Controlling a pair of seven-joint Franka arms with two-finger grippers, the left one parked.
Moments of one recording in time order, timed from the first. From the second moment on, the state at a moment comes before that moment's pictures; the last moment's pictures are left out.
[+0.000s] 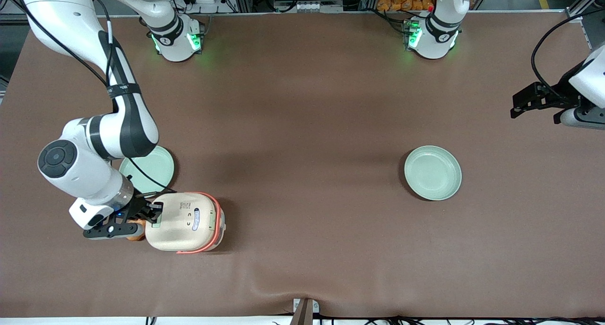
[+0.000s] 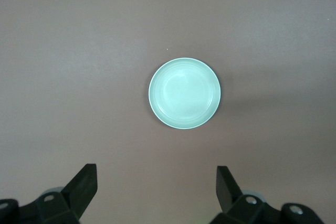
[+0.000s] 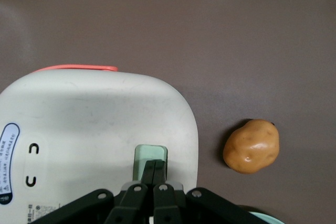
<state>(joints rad) 0.14 0.55 -0.01 -1.52 0.01 2.25 0.04</state>
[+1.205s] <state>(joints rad) 0.14 0.37 0.01 -1.46 0.01 1.93 0.04</state>
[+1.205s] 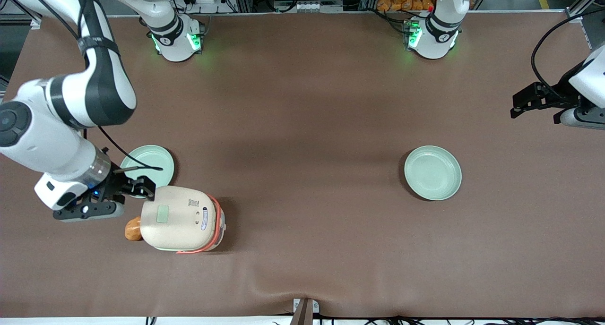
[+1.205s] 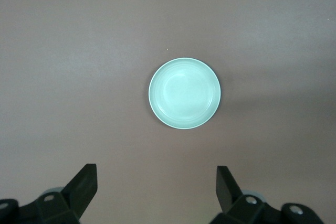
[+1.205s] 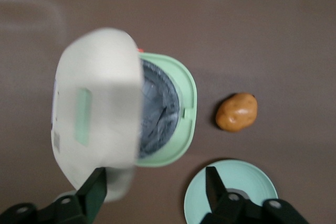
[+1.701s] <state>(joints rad) 0.12 0.19 0.01 -1.46 0.01 1.64 0.04</state>
